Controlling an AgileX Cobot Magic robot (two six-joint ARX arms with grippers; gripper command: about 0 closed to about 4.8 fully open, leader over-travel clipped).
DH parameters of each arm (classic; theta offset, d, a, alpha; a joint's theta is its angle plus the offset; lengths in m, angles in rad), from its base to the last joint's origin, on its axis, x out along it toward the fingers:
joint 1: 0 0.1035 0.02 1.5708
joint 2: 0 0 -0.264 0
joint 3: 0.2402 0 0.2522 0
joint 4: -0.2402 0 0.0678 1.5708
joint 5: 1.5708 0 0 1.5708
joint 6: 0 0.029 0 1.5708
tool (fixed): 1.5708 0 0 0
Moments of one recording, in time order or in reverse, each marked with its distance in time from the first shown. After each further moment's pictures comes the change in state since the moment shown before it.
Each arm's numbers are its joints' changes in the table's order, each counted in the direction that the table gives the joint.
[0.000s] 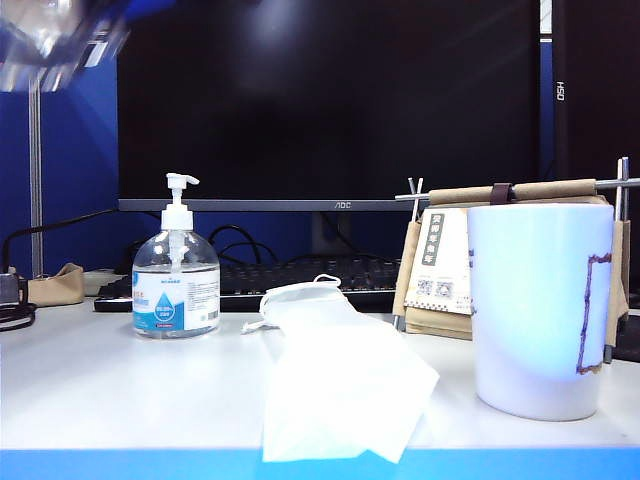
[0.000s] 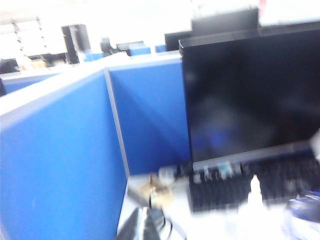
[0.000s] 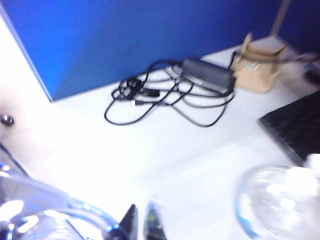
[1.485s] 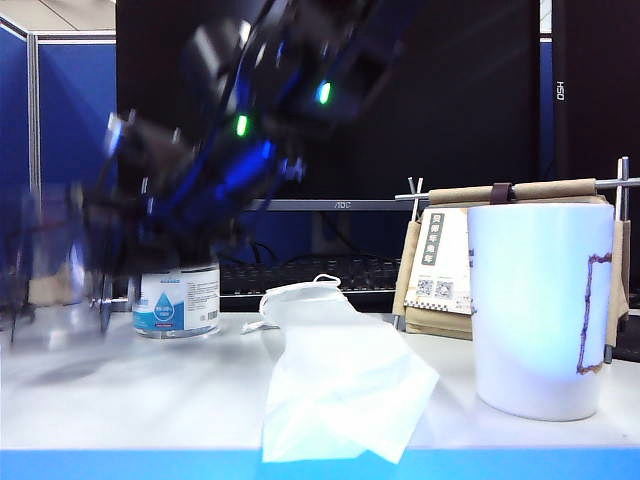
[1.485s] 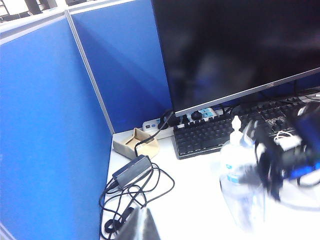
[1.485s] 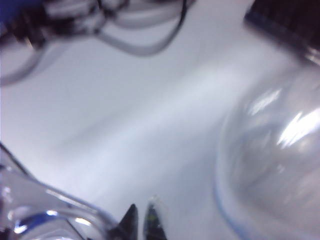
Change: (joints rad) left arm 0.000 0.023 -0.001 -0.226 0.067 0.000; right arm -0.136 -0.476 0.041 0.303 -0.047 0.134
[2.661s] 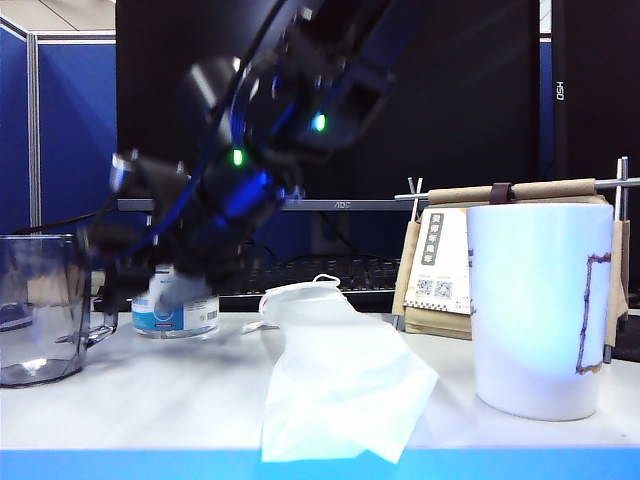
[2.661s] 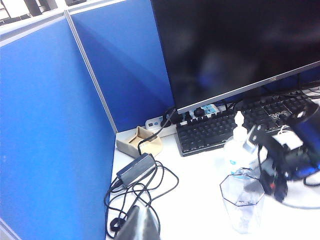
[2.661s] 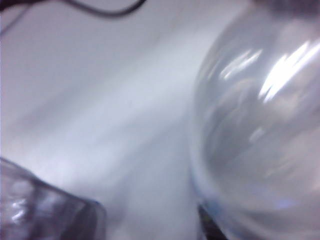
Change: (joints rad) left arm 0.000 0.000 0.000 -0.008 -0.004 0.030; right arm 0.000 -0.019 -0.001 -0.020 0.068 -0.012
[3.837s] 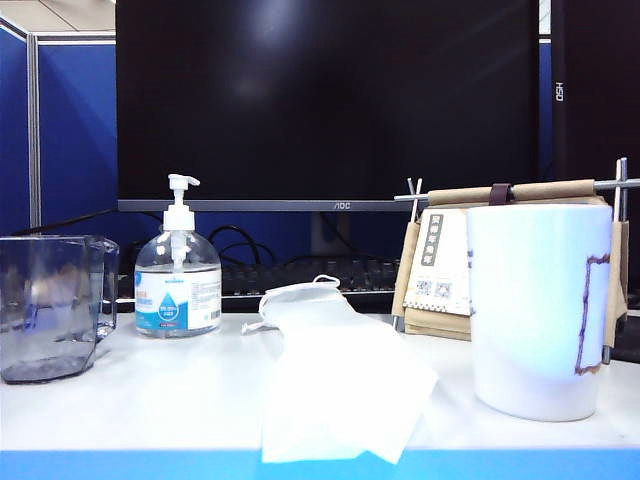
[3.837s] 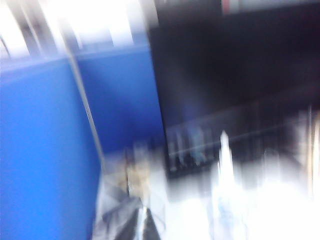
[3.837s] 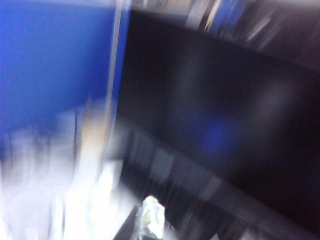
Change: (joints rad) left arm -0.063 0.150 -0.059 0.158 0.002 -0.028; right arm 0.129 1.202 0.002 -0.639 0.491 -0.249
